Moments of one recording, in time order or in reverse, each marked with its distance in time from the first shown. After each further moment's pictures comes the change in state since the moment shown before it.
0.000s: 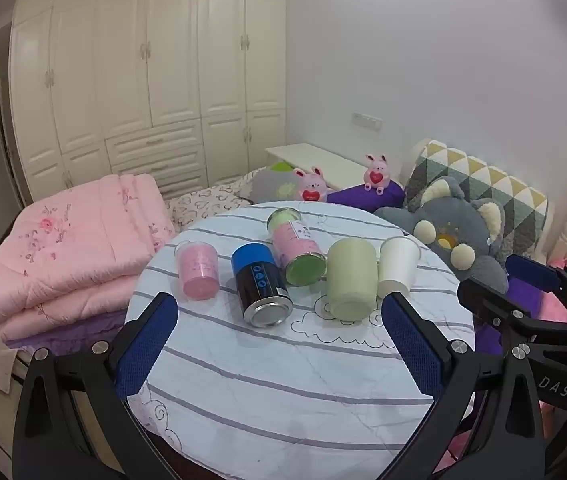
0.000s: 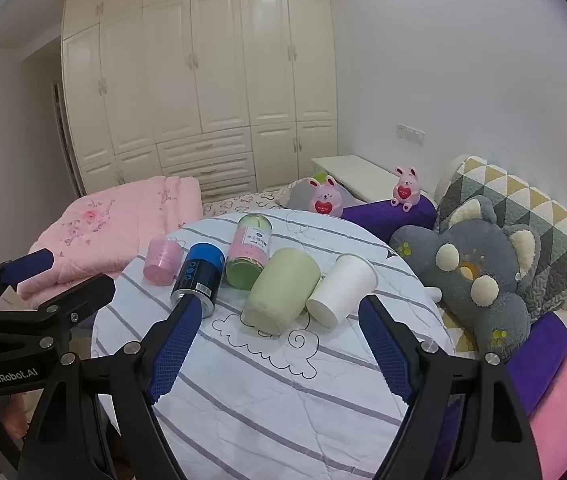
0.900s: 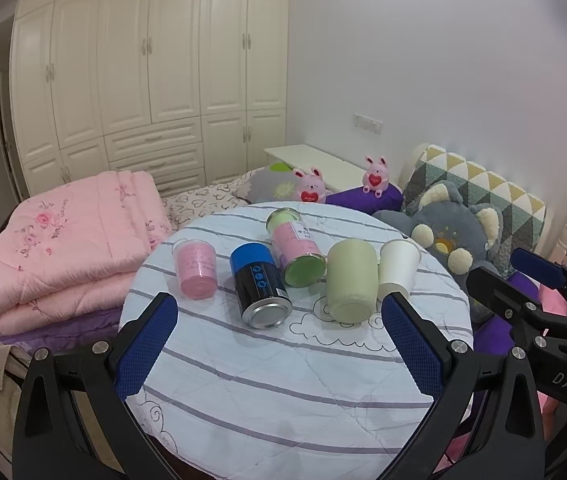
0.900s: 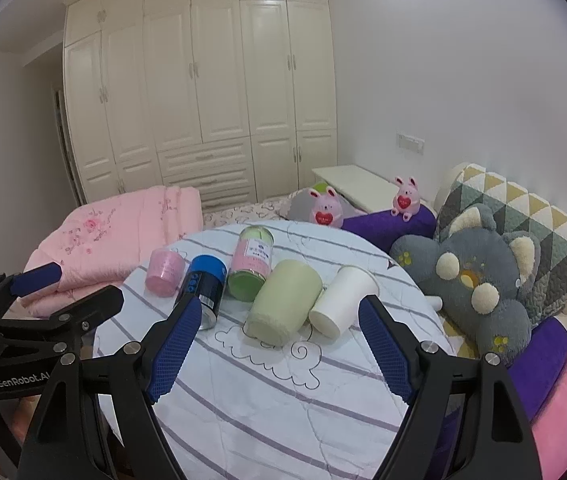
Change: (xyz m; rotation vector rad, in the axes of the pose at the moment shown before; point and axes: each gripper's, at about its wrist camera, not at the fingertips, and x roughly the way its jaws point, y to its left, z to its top) left arm 0.010 0.005 -0.002 -0.029 0.003 -0.020; right arm -0.004 0.003 0.003 -0.004 -0.053 0.001
